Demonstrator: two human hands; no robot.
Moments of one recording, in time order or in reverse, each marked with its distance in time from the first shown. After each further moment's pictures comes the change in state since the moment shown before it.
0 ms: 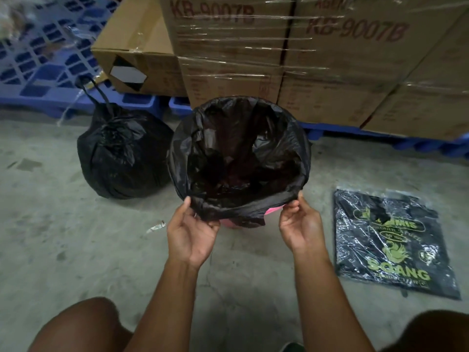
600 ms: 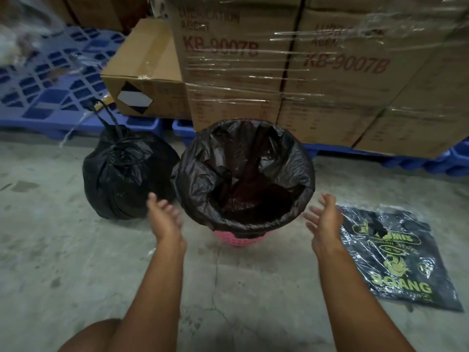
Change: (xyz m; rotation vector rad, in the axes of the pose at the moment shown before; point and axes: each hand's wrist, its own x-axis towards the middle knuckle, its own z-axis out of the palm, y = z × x) left_hand 0.053 0.073 0.001 0.370 0.580 0.384; right_hand 0.018 -0.025 0.012 -0.796 0.415 -0.431
